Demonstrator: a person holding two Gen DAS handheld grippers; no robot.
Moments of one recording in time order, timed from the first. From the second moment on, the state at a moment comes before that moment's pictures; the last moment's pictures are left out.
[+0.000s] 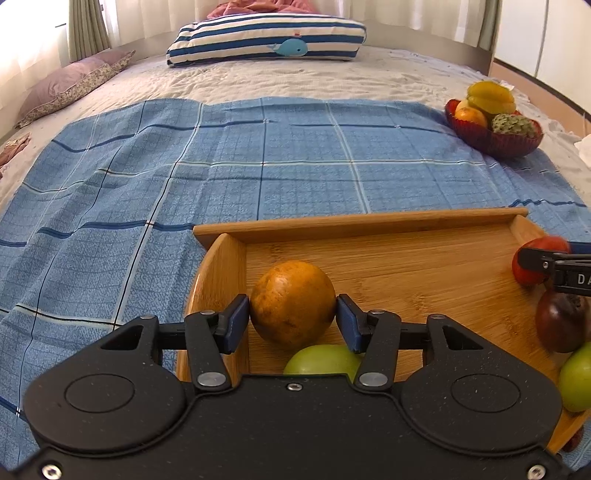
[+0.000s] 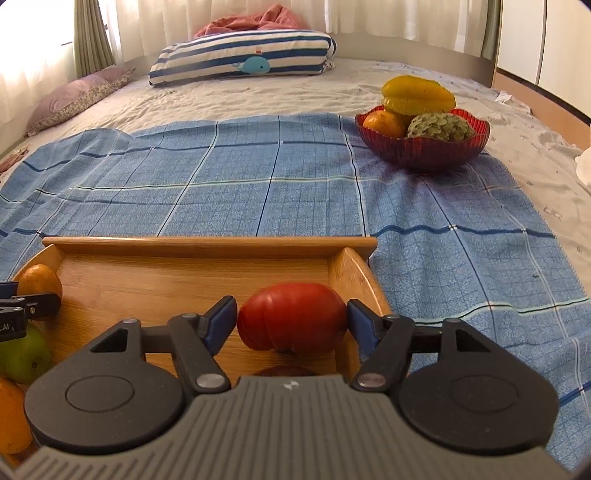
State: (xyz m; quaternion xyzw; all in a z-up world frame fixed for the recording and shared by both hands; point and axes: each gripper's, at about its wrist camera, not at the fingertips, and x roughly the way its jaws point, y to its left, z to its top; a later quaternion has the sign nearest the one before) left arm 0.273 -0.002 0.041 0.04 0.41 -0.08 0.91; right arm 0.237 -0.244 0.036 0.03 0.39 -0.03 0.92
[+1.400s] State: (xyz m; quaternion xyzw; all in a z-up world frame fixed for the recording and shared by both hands) left arm 0.107 -0.009 0.069 0.02 0.28 -0.14 0.95; right arm 0.085 -0.223 0.061 -0.01 0.18 0.00 0.98
